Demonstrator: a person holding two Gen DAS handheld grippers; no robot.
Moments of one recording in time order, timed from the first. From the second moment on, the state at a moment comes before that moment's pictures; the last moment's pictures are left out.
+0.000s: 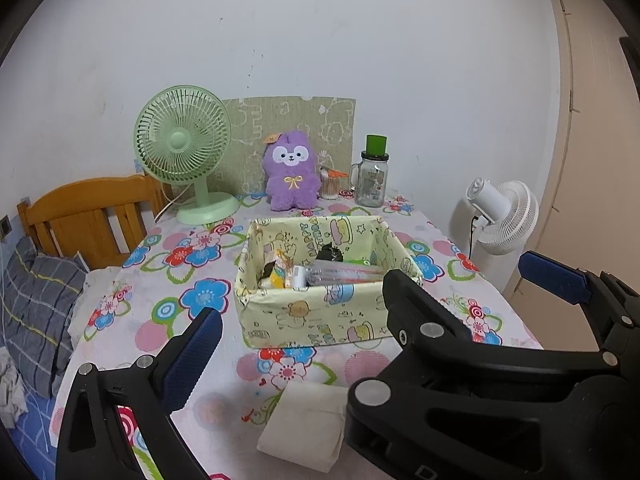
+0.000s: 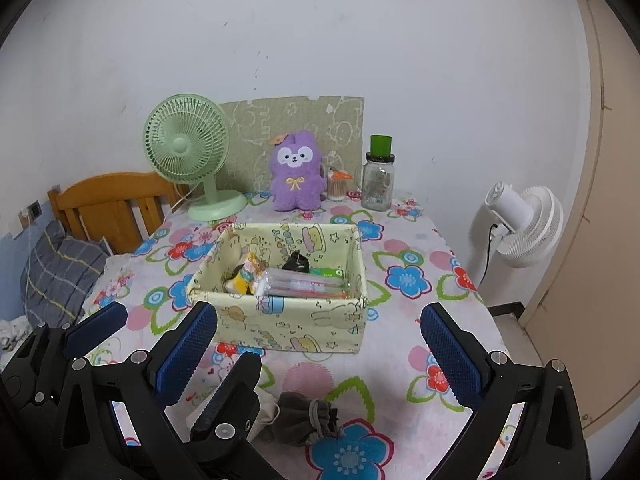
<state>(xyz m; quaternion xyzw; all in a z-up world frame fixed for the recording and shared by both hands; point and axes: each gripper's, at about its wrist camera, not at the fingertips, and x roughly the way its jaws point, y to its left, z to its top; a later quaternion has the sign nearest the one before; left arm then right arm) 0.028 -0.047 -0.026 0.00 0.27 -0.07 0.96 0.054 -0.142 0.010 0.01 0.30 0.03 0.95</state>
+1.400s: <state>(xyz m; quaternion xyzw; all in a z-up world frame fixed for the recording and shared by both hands) 0.046 -0.052 -0.112 0.00 0.34 -0.09 0.94 0.070 -0.139 -0.084 0.02 0.37 0.02 0.93</state>
